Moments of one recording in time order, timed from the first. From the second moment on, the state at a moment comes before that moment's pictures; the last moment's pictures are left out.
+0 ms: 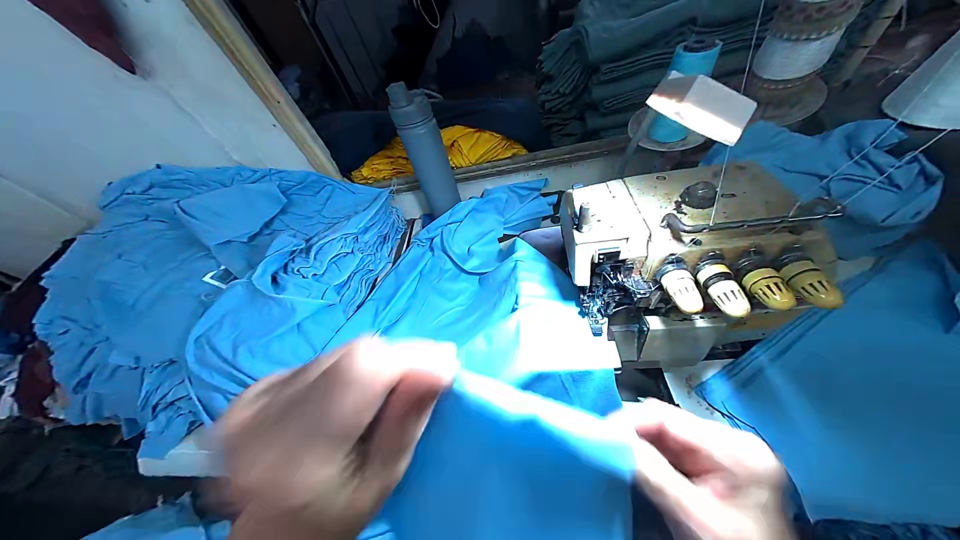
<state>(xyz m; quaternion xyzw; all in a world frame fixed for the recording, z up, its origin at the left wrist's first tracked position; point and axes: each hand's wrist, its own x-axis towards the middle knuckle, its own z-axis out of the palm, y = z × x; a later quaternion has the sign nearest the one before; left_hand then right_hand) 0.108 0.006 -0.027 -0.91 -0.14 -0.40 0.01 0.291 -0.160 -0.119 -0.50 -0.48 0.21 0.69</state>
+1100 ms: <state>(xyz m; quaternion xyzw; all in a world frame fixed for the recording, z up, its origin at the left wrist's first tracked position) 0.243 0.055 -0.133 -0.94 -0.09 -0.22 -0.26 0.291 -0.148 -0.232 -0.60 -0.35 0.15 0.71</state>
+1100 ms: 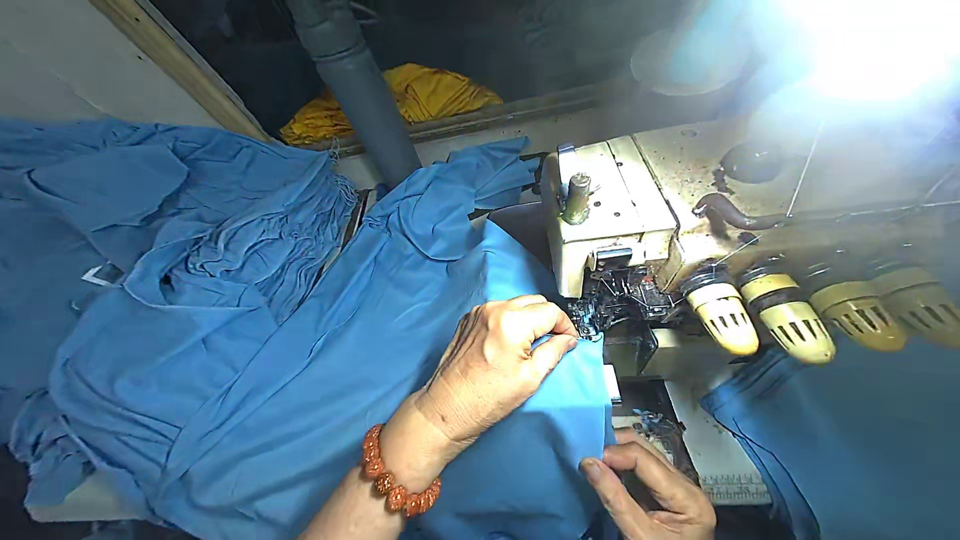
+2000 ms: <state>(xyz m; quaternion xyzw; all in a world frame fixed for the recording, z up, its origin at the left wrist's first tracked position) 0.264 0.081 -0.149 -0.94 -0.11 -0.32 -0.02 0.327 -0.129 -0.186 -0.59 -0.29 0.22 0.72</state>
